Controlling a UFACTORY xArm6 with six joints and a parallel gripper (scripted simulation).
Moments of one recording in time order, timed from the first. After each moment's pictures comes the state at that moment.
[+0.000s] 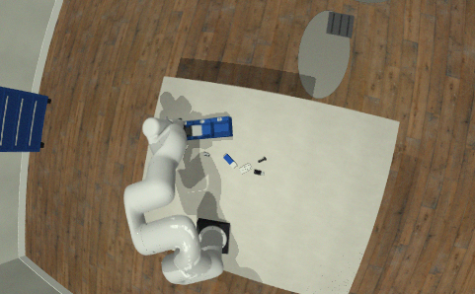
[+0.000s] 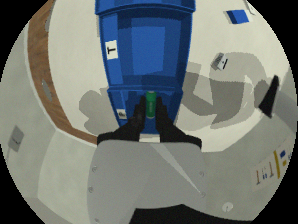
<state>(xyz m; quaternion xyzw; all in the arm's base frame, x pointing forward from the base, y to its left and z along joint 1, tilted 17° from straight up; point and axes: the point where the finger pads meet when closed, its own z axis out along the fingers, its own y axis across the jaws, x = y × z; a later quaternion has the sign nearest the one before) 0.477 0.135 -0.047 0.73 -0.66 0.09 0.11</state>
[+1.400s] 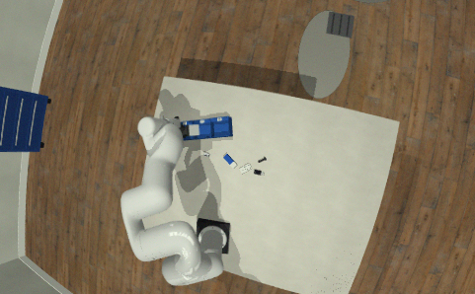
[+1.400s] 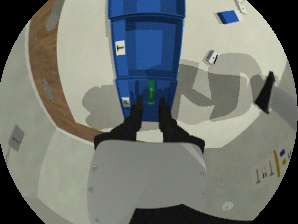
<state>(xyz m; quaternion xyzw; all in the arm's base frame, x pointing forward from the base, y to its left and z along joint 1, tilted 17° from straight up) 0.477 0.143 -0.022 0.73 -0.66 0.09 0.11</state>
